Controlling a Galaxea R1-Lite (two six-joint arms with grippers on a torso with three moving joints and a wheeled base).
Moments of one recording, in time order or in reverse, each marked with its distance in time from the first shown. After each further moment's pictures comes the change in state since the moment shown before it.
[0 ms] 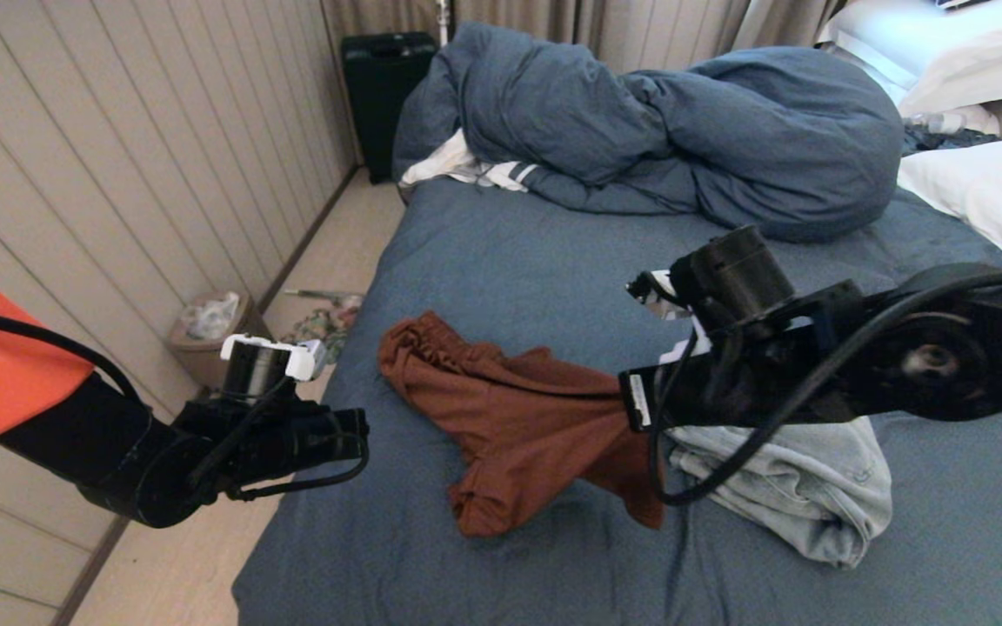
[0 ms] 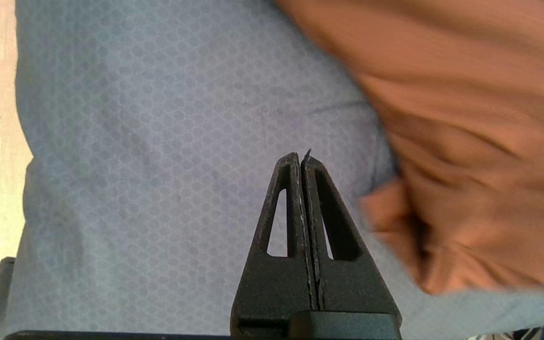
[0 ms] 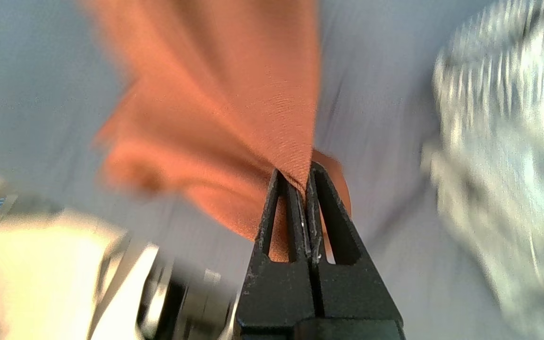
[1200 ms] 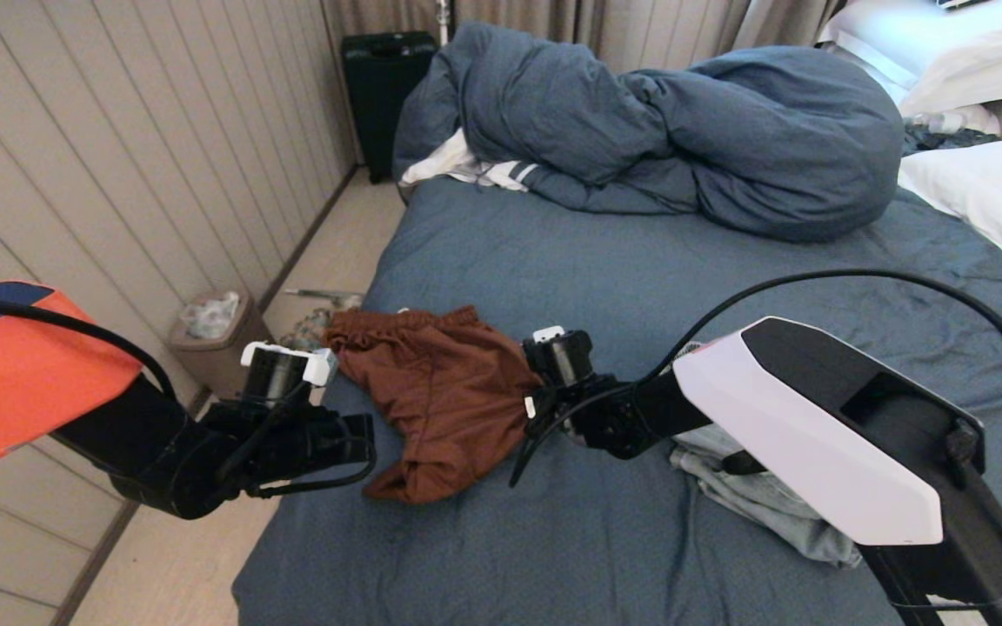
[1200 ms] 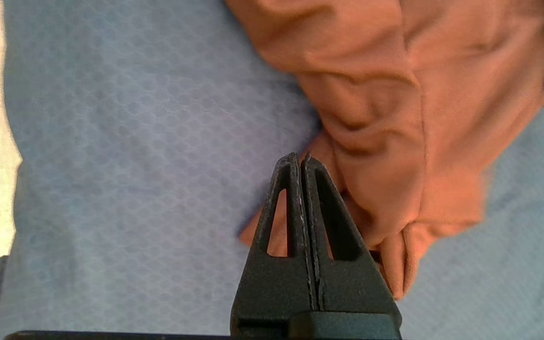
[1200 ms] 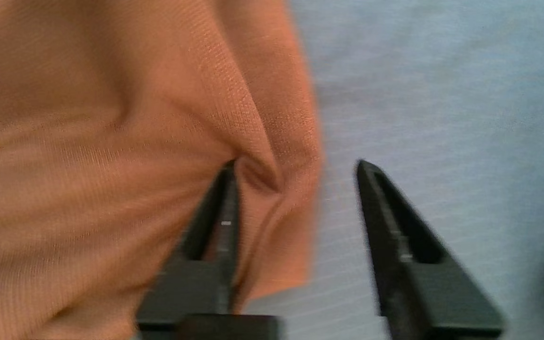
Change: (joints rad) left arm 0.000 0.083 -0.044 0.000 0.003 -0.001; right arm -0.034 0.747 -0.352 -0.580 -0.255 -0.183
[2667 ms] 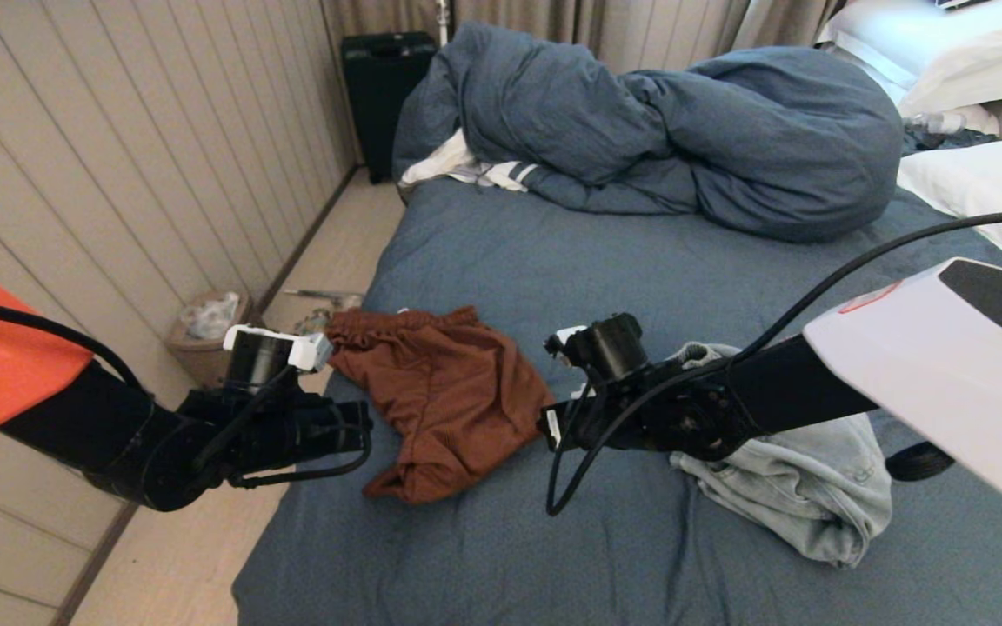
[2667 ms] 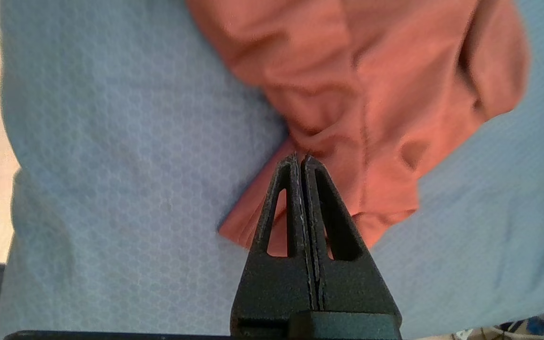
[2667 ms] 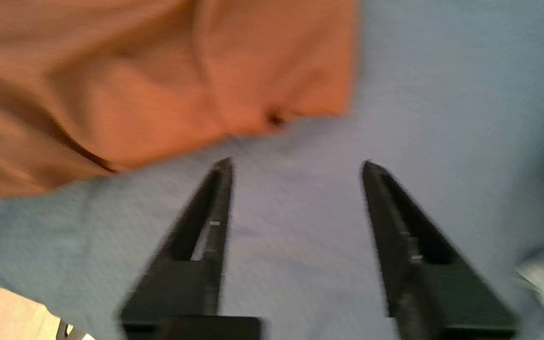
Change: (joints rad) left arm 0.008 -0.076 -0.007 0.054 -0.036 0.001; right arm 0.029 -0.310 0.295 0.145 0.276 0.089
